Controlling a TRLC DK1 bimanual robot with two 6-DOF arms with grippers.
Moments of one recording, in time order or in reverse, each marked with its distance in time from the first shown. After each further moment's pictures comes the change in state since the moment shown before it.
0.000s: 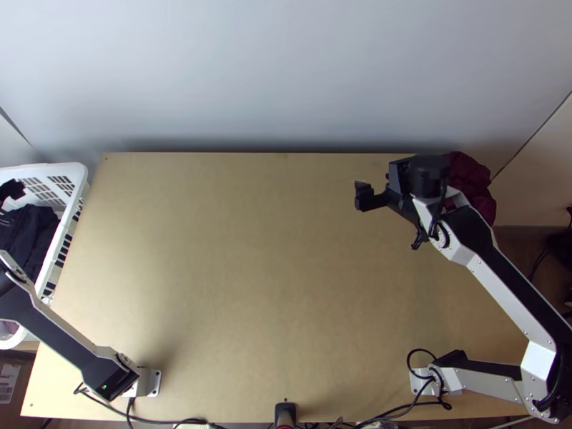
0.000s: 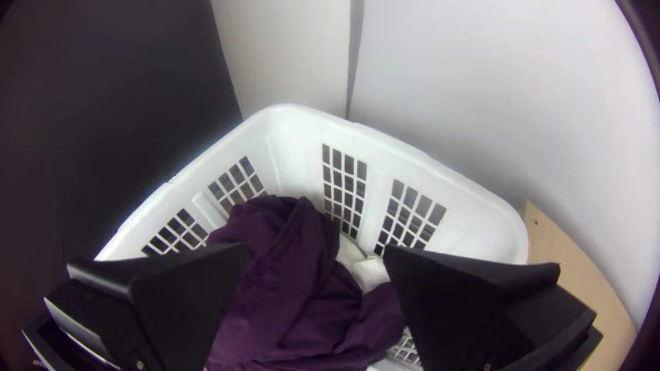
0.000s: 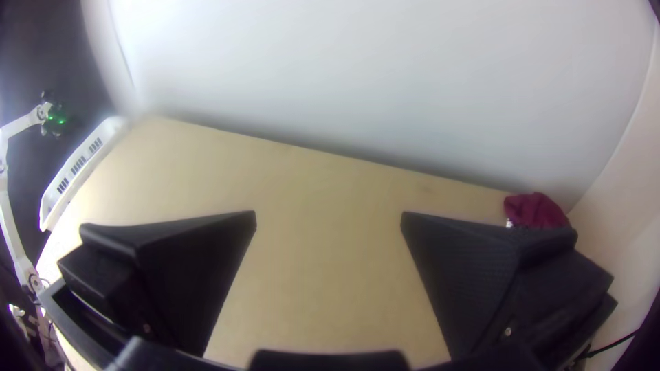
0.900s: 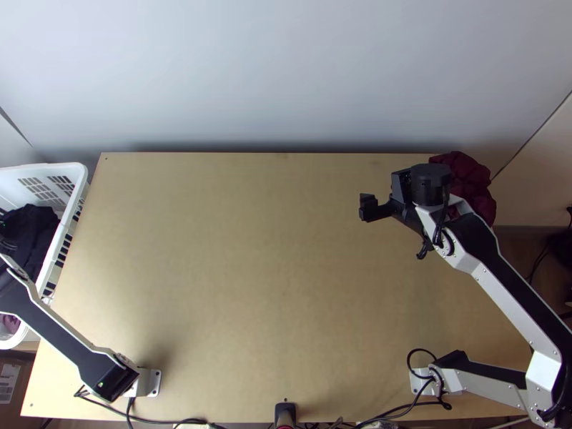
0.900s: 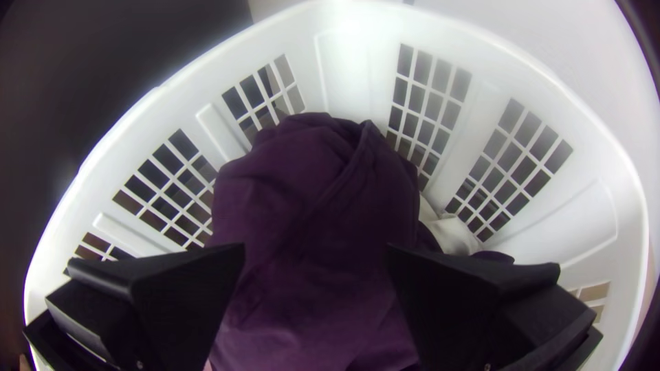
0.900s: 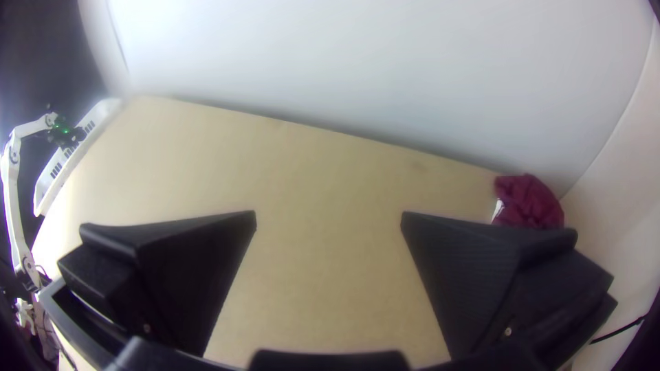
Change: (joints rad) left arm 0.091 0.349 0.200 -0.013 -0.019 0.051; right arm 0.001 -0.048 -0.045 -0.074 0.026 -0.016
